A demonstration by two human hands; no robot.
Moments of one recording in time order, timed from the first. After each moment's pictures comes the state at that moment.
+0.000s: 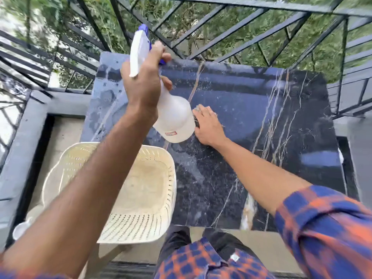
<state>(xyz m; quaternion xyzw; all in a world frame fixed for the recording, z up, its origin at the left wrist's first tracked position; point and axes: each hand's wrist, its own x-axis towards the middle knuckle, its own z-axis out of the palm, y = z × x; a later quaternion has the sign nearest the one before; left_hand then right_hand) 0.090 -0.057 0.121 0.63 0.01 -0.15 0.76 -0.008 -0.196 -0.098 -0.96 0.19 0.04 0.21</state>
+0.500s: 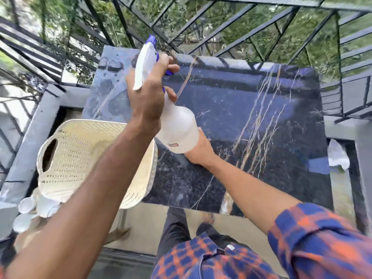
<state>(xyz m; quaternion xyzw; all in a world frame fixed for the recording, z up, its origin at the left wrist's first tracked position) -0.014 -0.066 0.136 0.66 -0.02 -0.14 0.74 -0.120 -0.151 -0.078 -0.94 0.15 -0.03 0.31</state>
